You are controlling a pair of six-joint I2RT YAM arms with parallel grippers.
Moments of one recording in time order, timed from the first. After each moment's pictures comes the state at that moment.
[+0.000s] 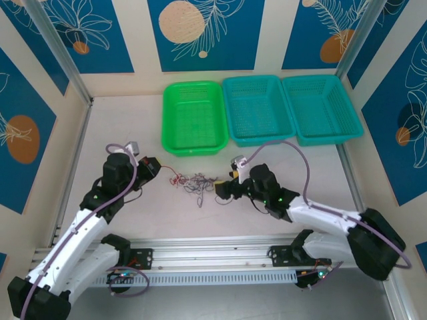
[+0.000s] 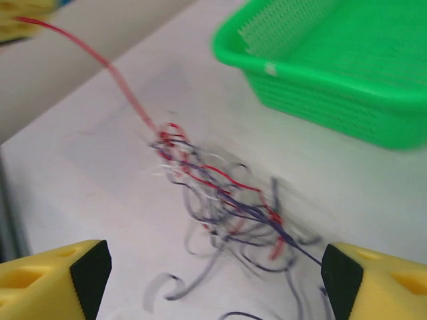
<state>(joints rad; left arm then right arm) -0.36 0.76 0.63 -0.32 0.18 -0.87 0.79 1.07 0.45 0.24 -0.19 0.24</state>
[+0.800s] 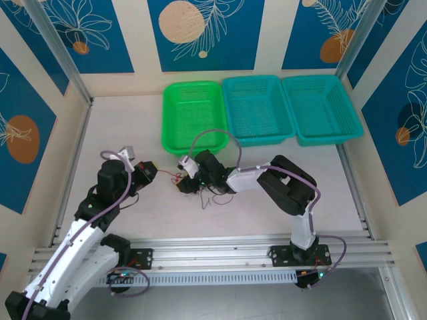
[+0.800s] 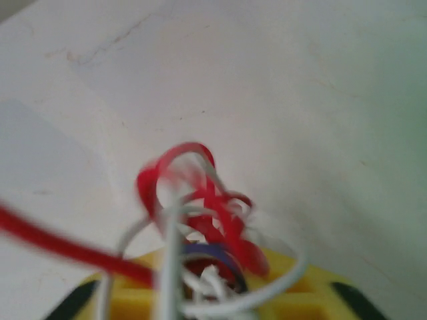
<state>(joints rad) -0.35 0.59 0.61 -0.49 0.08 -0.86 0.86 1.93 0.97 0.35 -0.36 0.08</state>
